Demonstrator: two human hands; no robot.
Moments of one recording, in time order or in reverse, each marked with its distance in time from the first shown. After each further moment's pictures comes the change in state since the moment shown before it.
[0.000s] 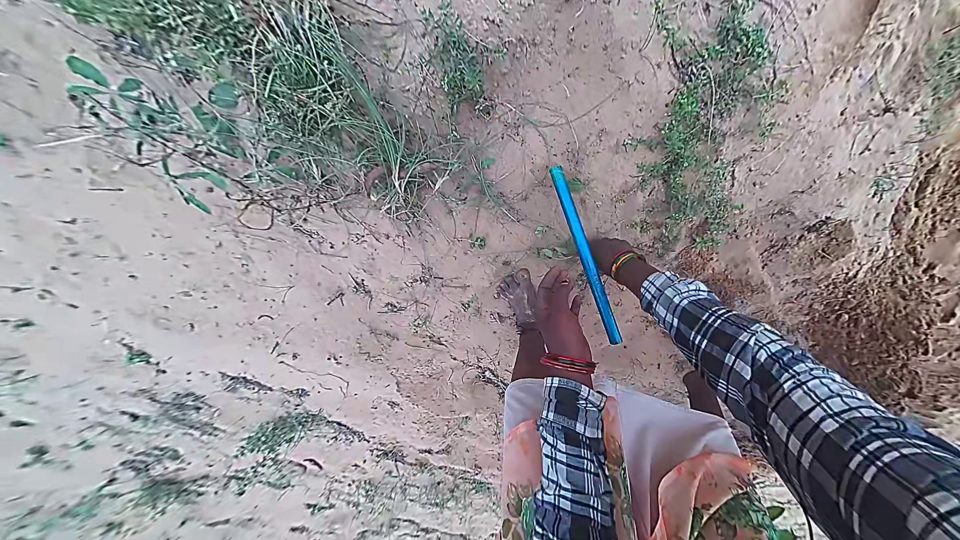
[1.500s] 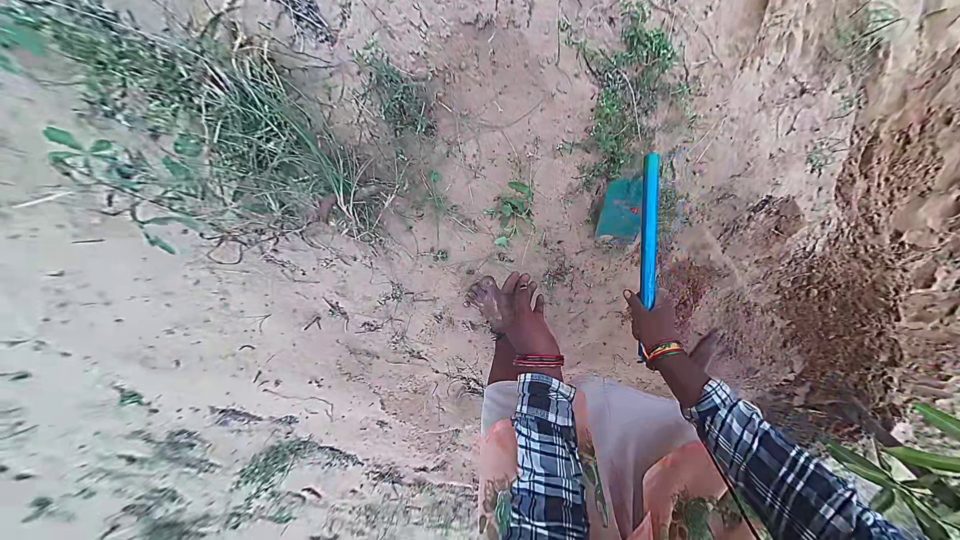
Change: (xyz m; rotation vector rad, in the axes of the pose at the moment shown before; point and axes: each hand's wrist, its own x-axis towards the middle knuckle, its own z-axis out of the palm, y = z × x) left_hand -0.018 -0.034 0.018 0.002 0.054 0.163; right_hand -0.163 0.084 0.109 1.300 0.517 0.471
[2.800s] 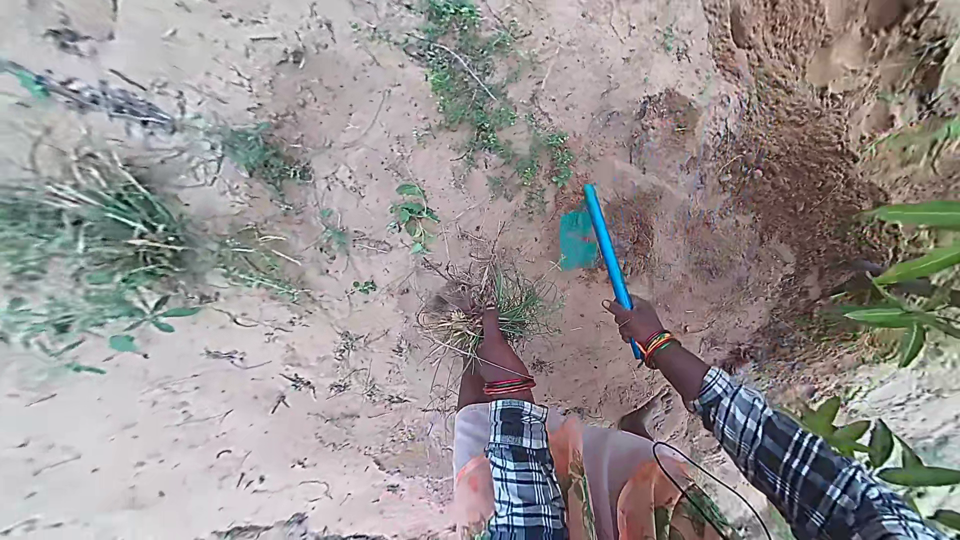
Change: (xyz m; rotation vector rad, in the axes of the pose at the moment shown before) left_hand -0.074 -0.083 -0.064 0.315 -0.121 0.250; right_hand -0.040 0.164 -0.040 0.365 -0.105 0.121
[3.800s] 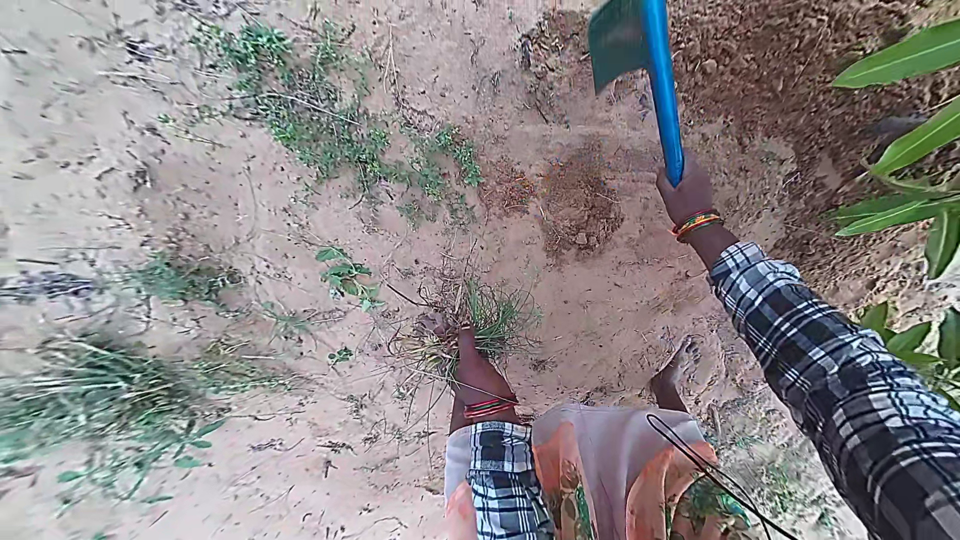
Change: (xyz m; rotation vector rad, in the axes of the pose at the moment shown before) left_hand -0.026 -0.037 0.035 0.293 -0.208 0.069; right_hand 0.124 0.005 -0.186 -0.320 0.584 -0.378
